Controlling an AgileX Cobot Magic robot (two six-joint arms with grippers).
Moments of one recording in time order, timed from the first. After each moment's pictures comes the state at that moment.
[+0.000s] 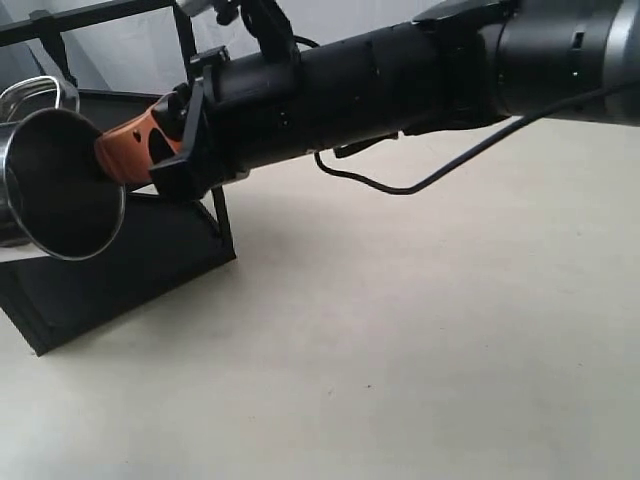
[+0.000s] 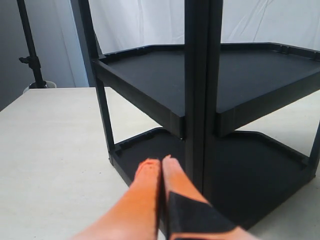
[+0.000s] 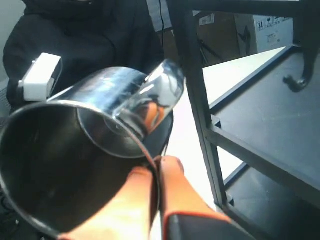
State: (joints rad) left arm 0.02 0.00 0.00 0.04 0.24 -0.01; right arm 0.69 1.74 -1.24 1.59 0.92 -1.60
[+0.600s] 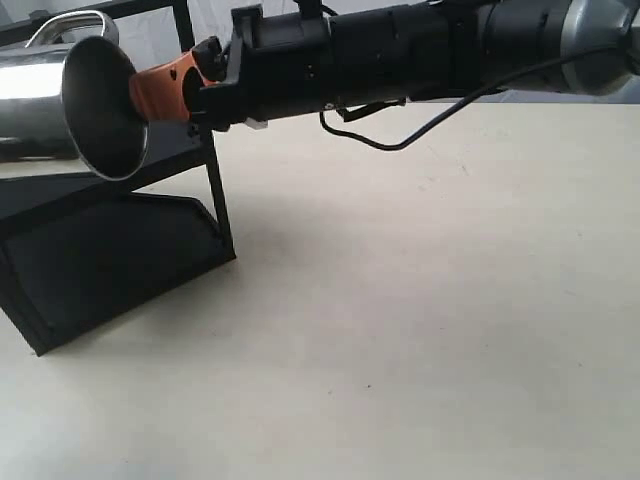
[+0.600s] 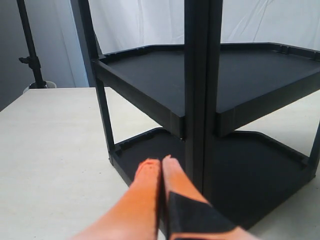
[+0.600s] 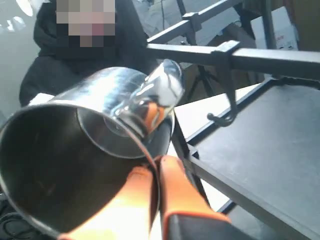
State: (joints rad) left arm 0.02 0.00 0.00 0.04 0.24 -0.01; right arm 0.57 1.87 -1.34 1.68 1.12 -1.64
